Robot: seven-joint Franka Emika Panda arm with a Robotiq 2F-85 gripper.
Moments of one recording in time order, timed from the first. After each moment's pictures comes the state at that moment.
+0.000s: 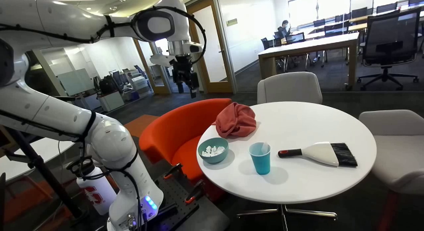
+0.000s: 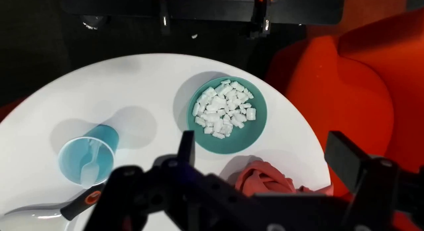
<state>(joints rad) -0.01 -0.68 -0.18 -2.45 0.02 1.68 -0.17</state>
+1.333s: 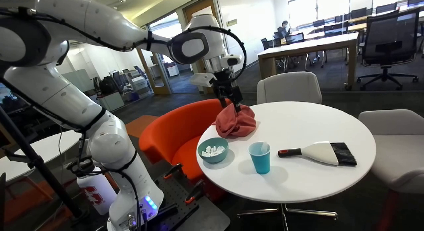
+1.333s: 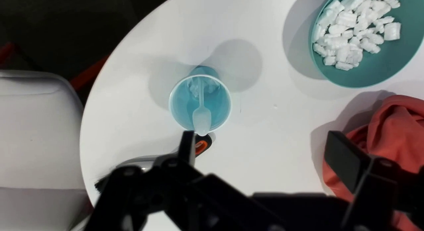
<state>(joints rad) -0.15 -0.38 -0.28 -2.45 -0.12 2.18 -0.23</state>
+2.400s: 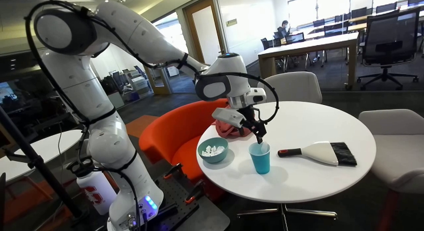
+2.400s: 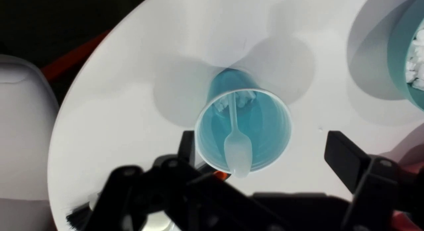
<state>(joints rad) -0.17 -0.03 -0.40 -2.48 0.09 2.54 -0.60</state>
